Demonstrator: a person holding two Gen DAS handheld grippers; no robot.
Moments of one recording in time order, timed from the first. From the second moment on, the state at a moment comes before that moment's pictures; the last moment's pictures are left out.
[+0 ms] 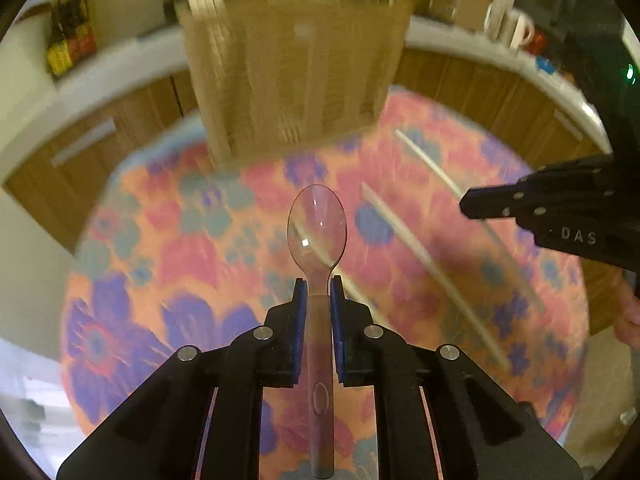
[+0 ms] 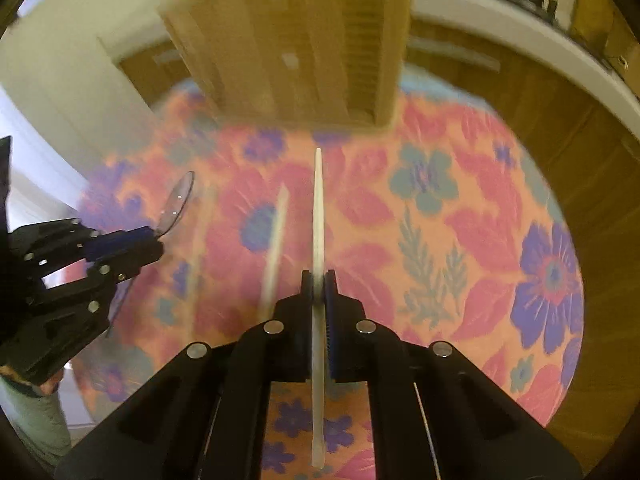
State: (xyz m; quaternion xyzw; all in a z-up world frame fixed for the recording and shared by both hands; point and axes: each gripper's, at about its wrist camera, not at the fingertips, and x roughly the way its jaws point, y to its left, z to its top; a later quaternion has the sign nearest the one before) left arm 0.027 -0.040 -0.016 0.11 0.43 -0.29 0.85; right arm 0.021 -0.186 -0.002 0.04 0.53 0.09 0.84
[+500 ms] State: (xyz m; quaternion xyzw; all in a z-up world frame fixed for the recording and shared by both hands) left arm 0.089 -0.032 0.154 -0.04 0.19 -0.32 0.93; right arm 0.064 -0.202 0.157 0.04 0.28 0.09 0.96
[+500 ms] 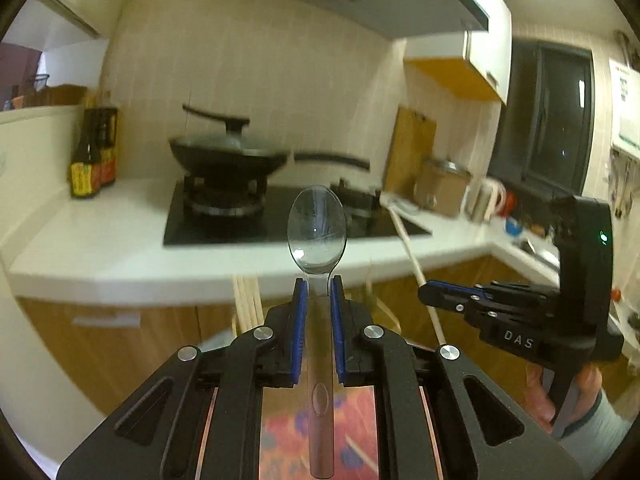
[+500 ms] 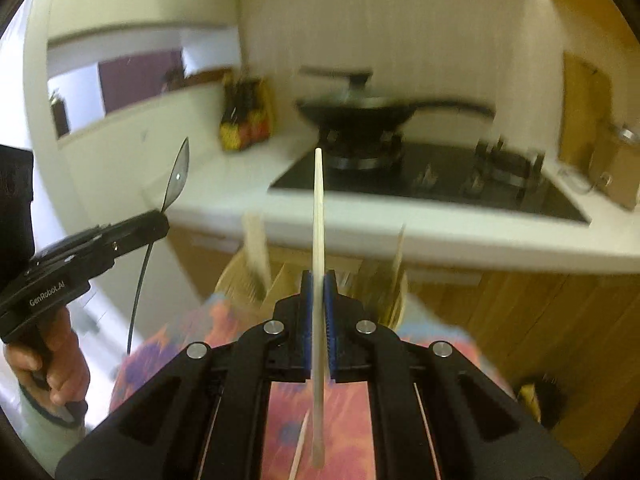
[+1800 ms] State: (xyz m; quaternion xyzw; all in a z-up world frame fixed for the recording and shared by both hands) left arm 0.105 -0.003 0.088 -0.11 0.13 -0.27 0.95; right arm 0.066 -0.237 0.091 0.12 0.19 0.00 0.98
